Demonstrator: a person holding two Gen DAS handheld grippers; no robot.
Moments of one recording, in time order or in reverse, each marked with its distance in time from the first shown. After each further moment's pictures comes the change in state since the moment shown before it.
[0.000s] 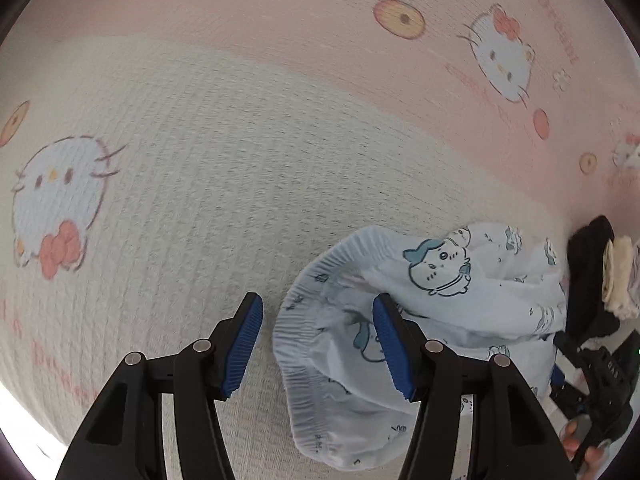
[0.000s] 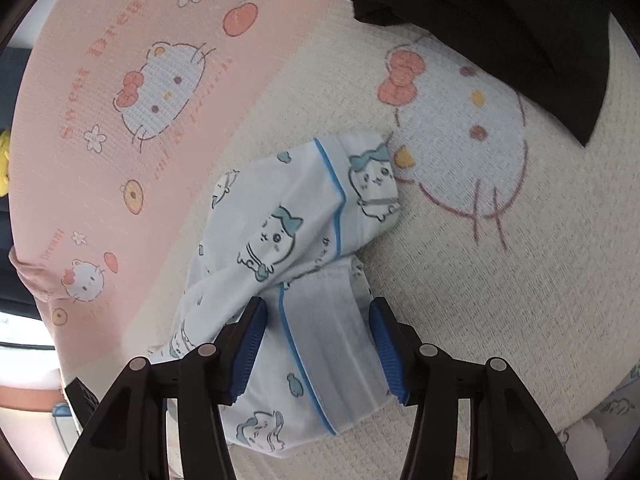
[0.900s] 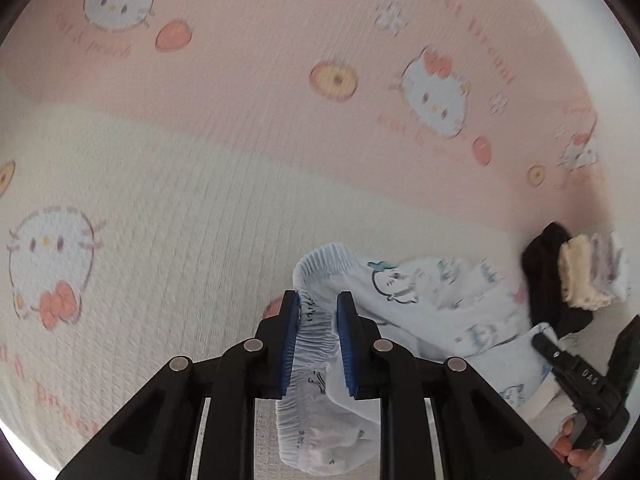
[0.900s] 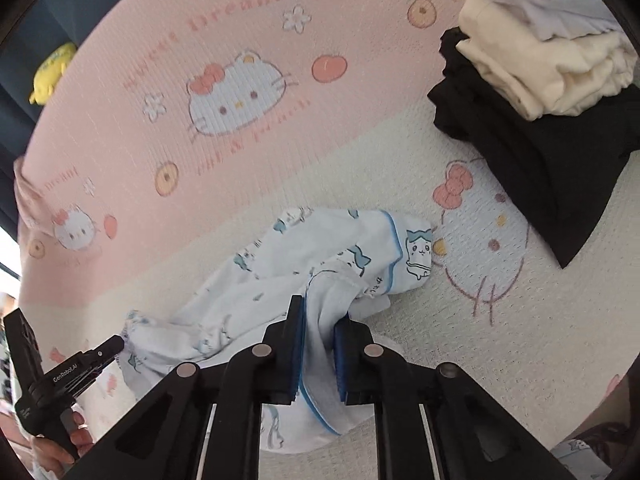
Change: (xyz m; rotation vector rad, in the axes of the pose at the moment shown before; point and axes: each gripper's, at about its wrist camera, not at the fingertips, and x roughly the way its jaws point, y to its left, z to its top) left arm -0.045 -0.027 0.017 0.094 -0.222 -0.137; right arm -0.060 0.049 -0.008 -0.319 -0.205 -0.072
